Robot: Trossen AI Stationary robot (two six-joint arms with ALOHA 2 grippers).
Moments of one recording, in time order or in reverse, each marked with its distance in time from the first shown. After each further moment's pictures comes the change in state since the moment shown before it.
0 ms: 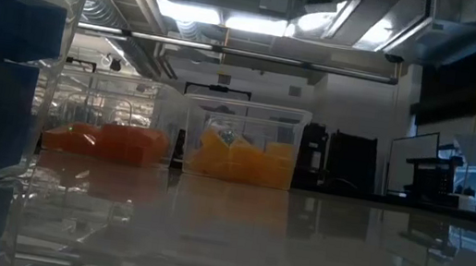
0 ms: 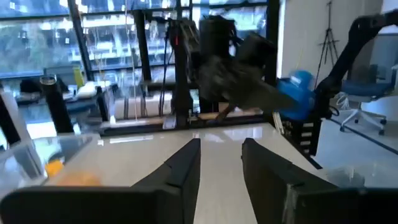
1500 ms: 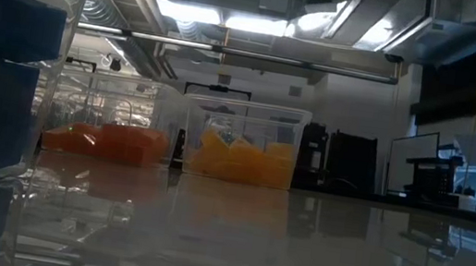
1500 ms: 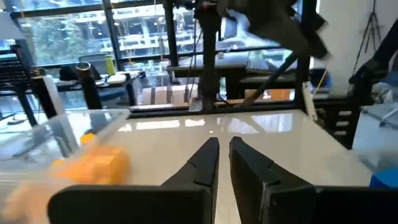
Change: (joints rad) left arm 0.017 -0.124 -0.108 -0.050 -0.097 -0.010; right arm 0.003 0.006 0.511 -0.983 0.112 -0.079
